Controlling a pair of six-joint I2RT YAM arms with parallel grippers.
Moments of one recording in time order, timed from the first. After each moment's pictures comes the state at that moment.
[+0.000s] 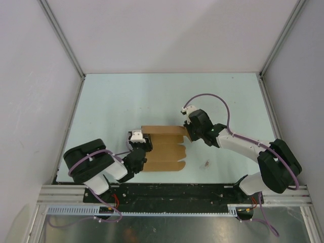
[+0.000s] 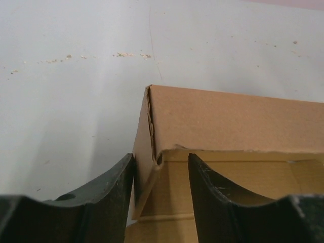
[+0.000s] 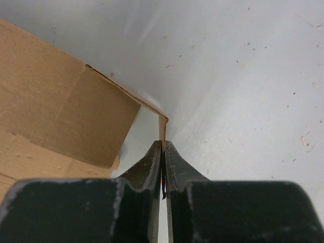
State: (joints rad) left arm -0.97 1.63 0.18 1.26 -0.89 -0.30; right arm 0.70 1.44 0.85 -0.22 0.12 0.11
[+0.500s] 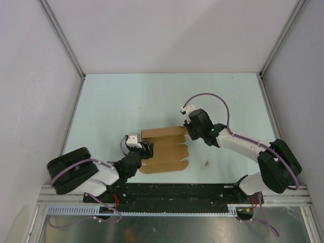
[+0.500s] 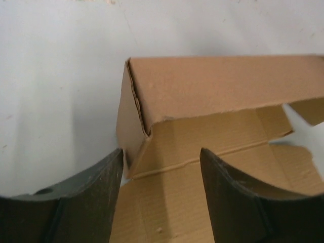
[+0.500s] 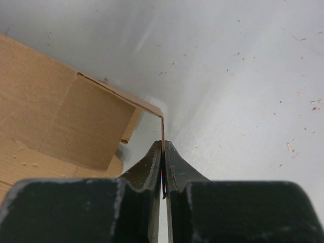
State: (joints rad) left arm -0.97 1.44 0.06 1.10 -0.69 -0.48; right arm 0.70 1.44 0.85 -0.20 0.15 0.06
